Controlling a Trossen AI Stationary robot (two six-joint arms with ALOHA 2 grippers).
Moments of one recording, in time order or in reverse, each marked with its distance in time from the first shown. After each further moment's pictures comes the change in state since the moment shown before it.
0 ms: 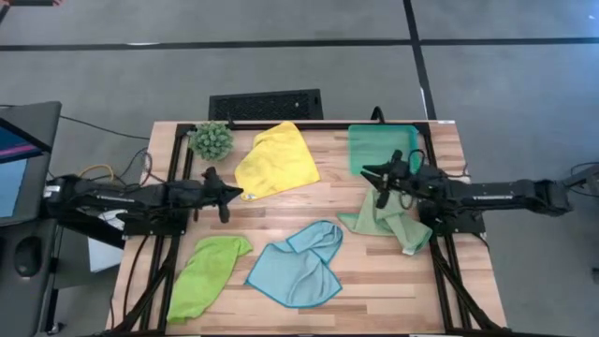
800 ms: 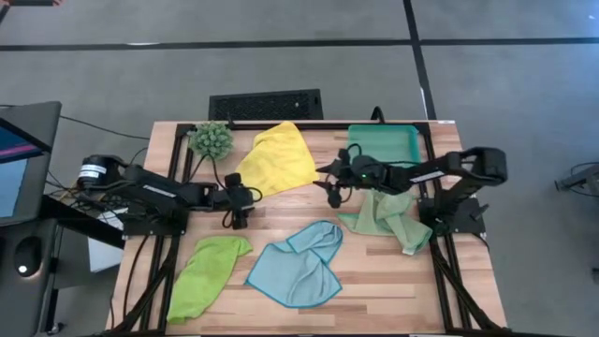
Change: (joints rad) left arm 0.013 0.705 0.229 -0.030 0.024 0.256; right arm -0.027 0.890 0.474 0.134 -0.203 -0.087
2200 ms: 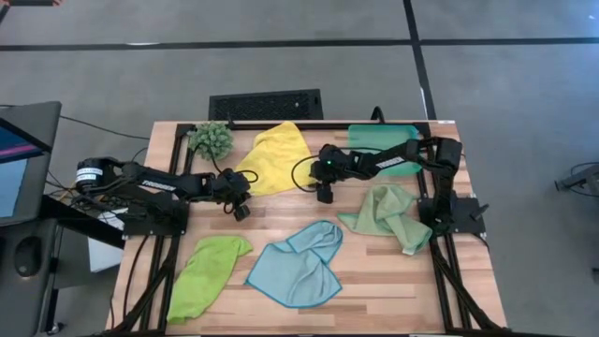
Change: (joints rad) left arm 0.181 -0.015 -0.018 -0.075 0.160 -0.215; right arm -0.146 0.364 0.299 -0.447 -0.151 -0.279
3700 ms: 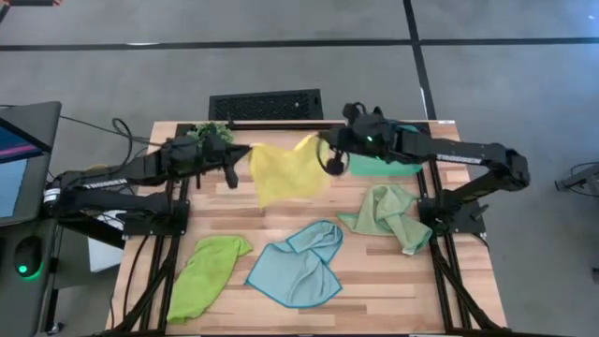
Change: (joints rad) left arm 0.022 -0.489 0.461 -0.186 -0.135 0.199; right arm 0.107 -0.559 0.347 -0.434 0.402 -0.052
